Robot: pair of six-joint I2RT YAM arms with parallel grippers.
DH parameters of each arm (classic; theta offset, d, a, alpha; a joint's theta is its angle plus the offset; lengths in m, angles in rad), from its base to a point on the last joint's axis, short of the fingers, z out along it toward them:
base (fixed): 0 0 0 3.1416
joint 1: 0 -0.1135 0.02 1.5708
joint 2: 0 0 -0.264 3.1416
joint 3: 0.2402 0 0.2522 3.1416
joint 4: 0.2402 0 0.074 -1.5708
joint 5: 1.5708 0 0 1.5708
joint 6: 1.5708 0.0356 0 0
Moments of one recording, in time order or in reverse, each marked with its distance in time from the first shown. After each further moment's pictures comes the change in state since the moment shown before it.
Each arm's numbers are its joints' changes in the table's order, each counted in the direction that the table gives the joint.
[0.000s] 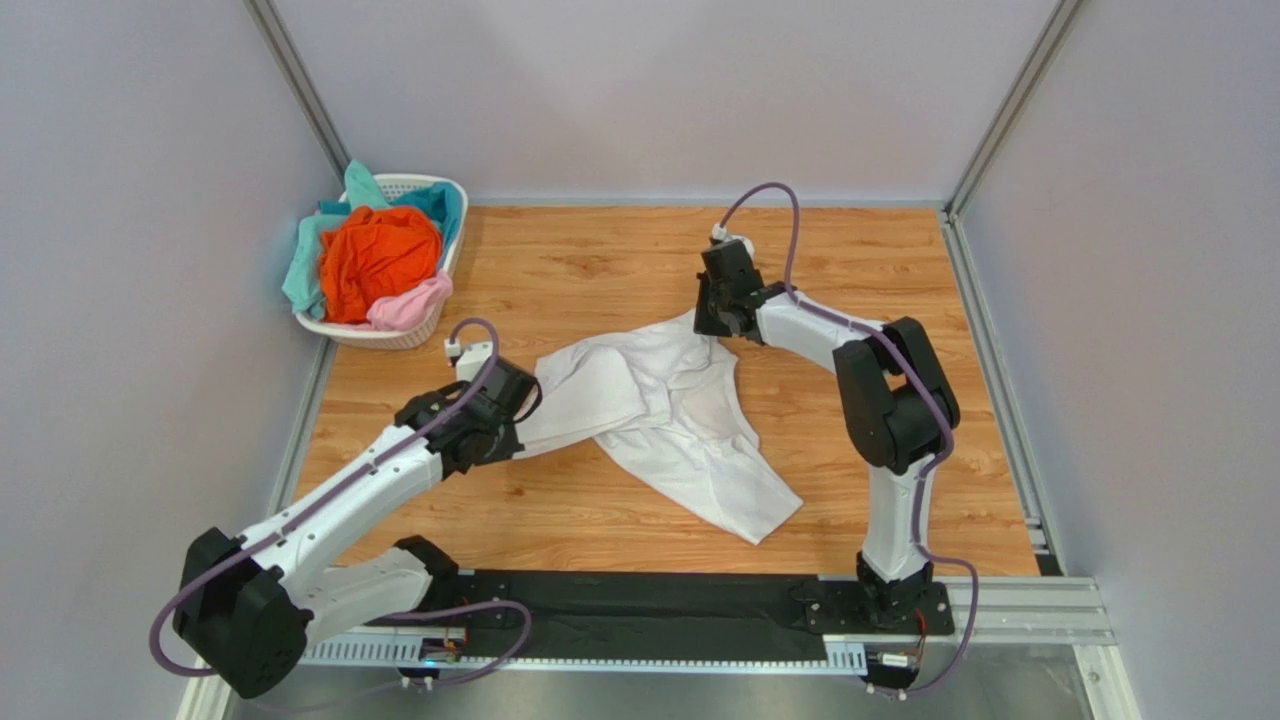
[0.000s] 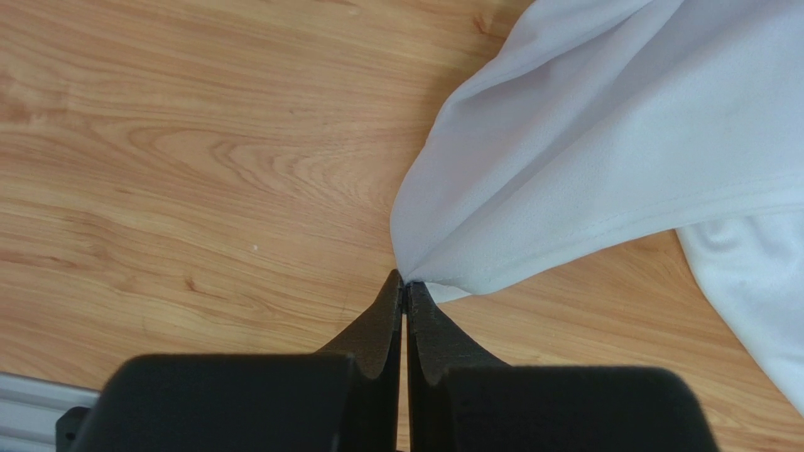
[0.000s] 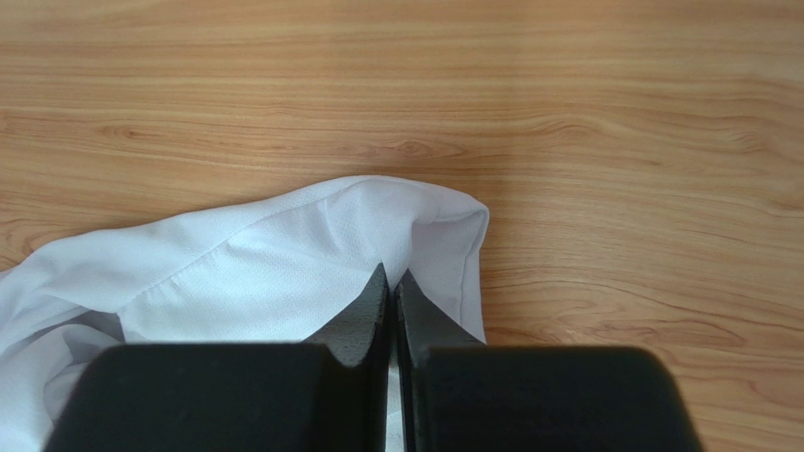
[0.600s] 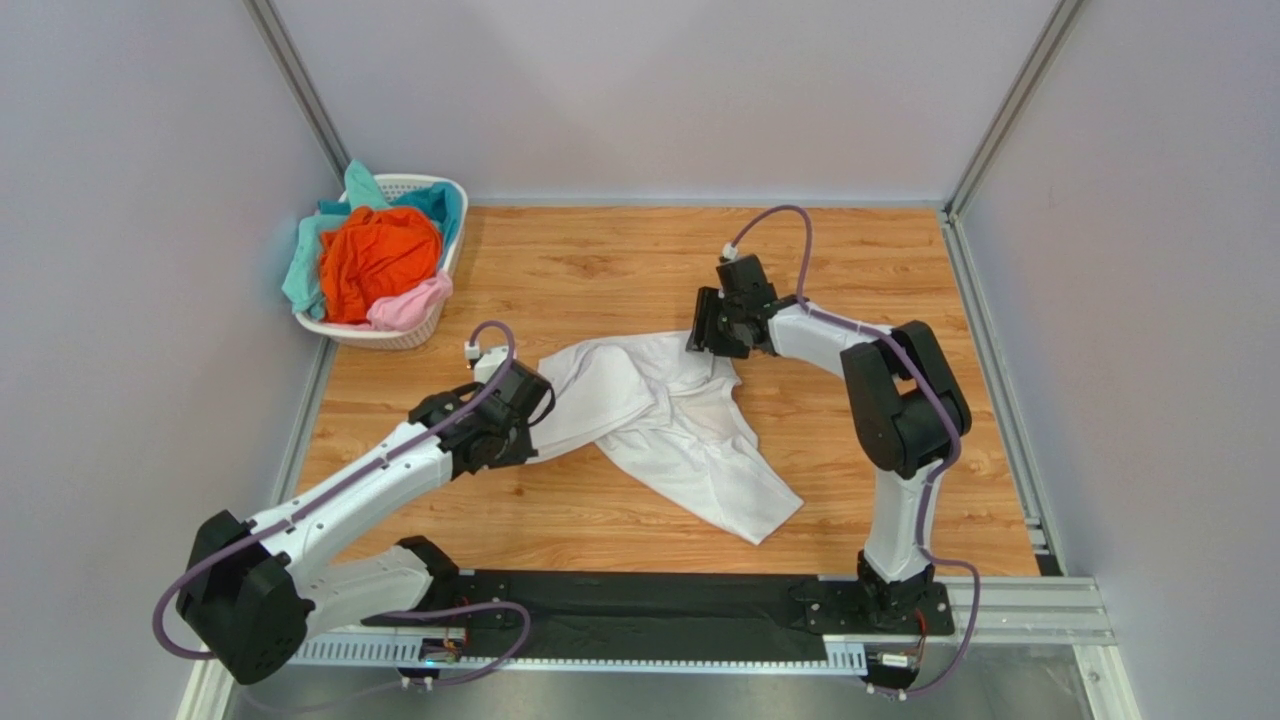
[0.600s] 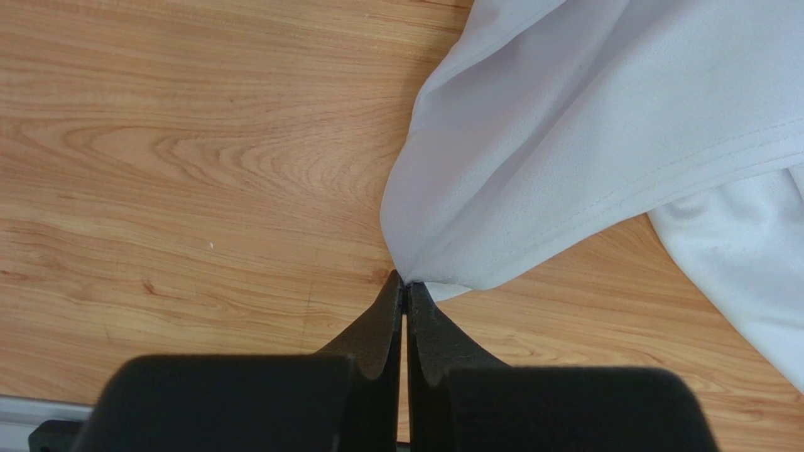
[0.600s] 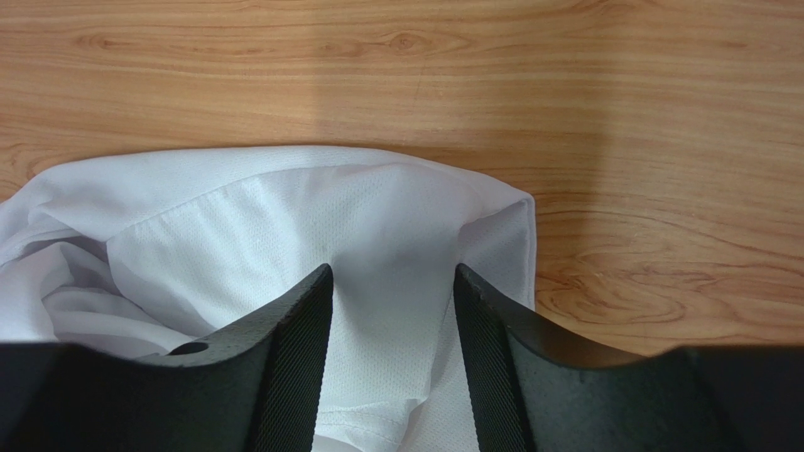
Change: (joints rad) left arm 0.051 0.034 0.010 -0.015 0.039 -0.004; right arm 0.029 -0.059 -0.123 -0.011 -0.150 0.045
